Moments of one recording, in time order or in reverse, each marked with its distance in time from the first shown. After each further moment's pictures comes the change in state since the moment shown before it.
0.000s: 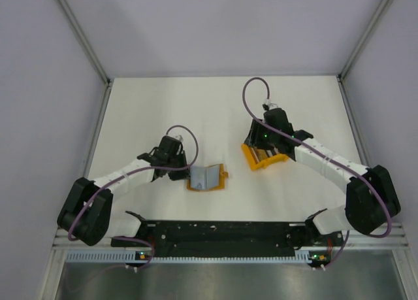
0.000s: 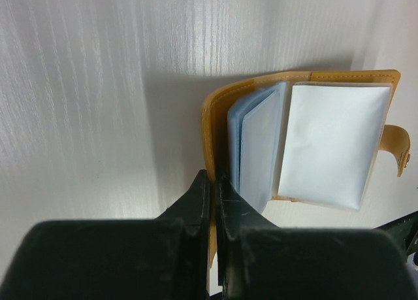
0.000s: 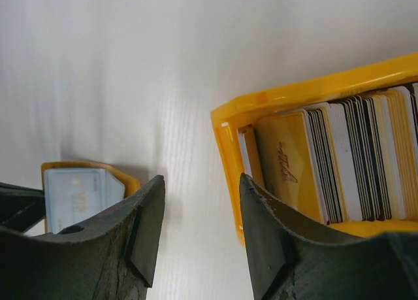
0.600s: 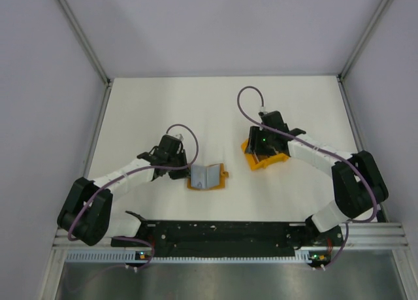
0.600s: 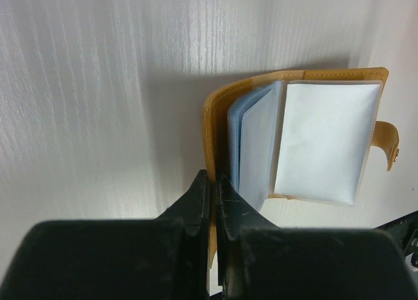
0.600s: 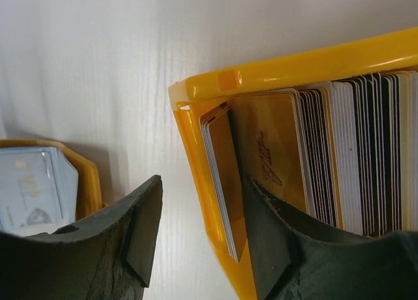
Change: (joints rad) left arm 0.000 0.000 0.012 -0.002 -0.002 0.000; right arm -0.058 0.129 -0.014 -0.036 -0.101 -0.063
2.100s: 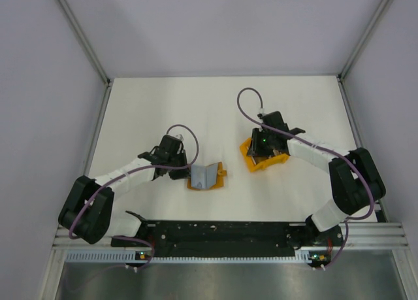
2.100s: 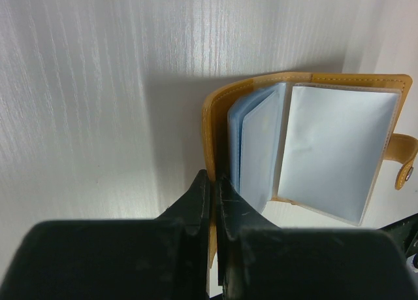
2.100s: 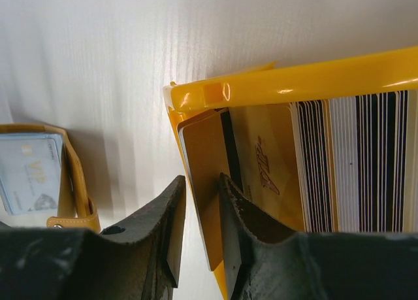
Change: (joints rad) left arm 0.000 0.016 0.001 0.004 -0.002 -0.001; right arm -0.020 0.045 0.001 0.000 -0.092 -0.011
